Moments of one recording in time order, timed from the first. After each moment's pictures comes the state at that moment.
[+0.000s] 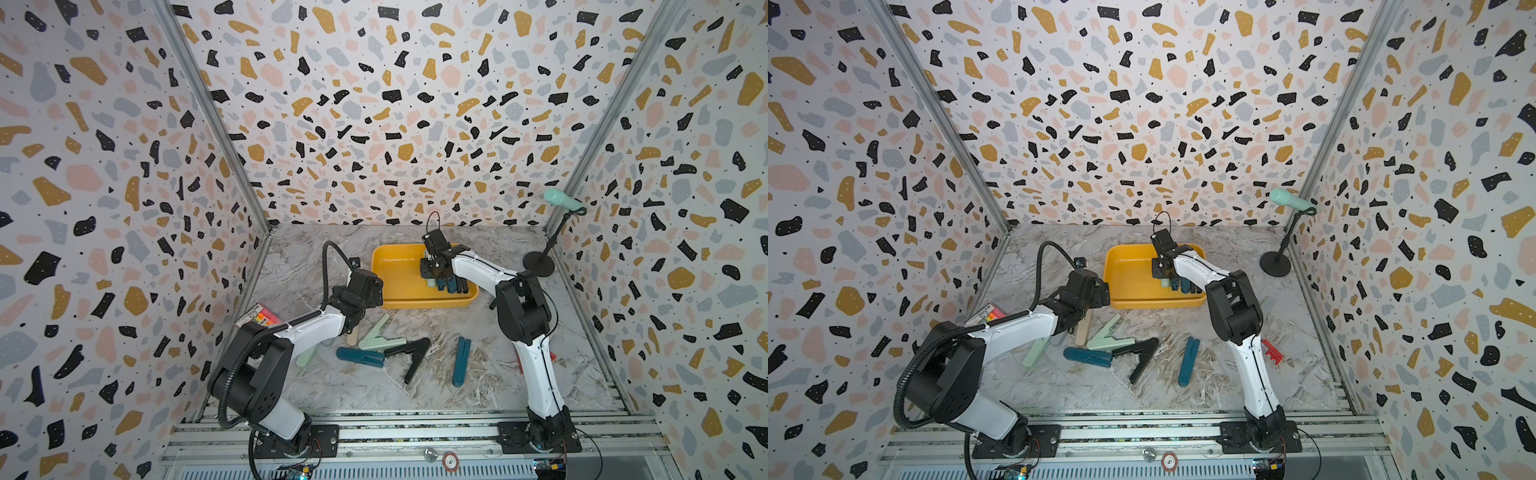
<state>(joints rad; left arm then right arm) -0.50 1.56 0.85 -0.04 -0.40 -0.39 0.52 2.27 1.83 -0.58 0.10 0.36</state>
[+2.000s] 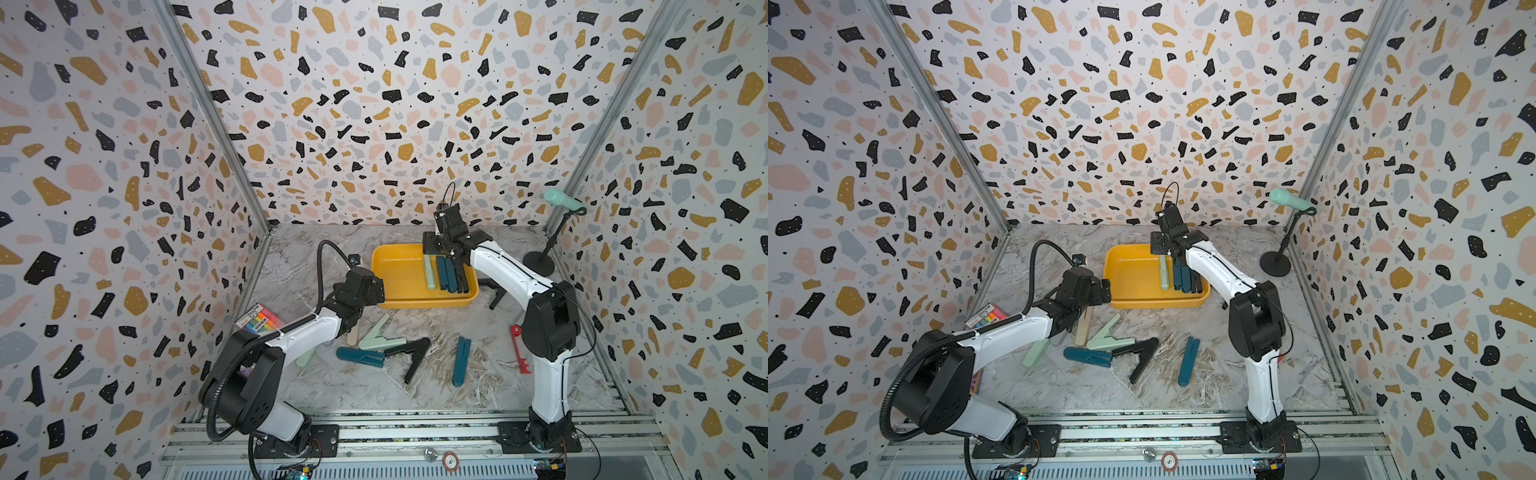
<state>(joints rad) -0.50 1.49 0.83 0.00 -0.33 -0.39 0.53 1.97 1.79 -0.52 0.15 0.34</state>
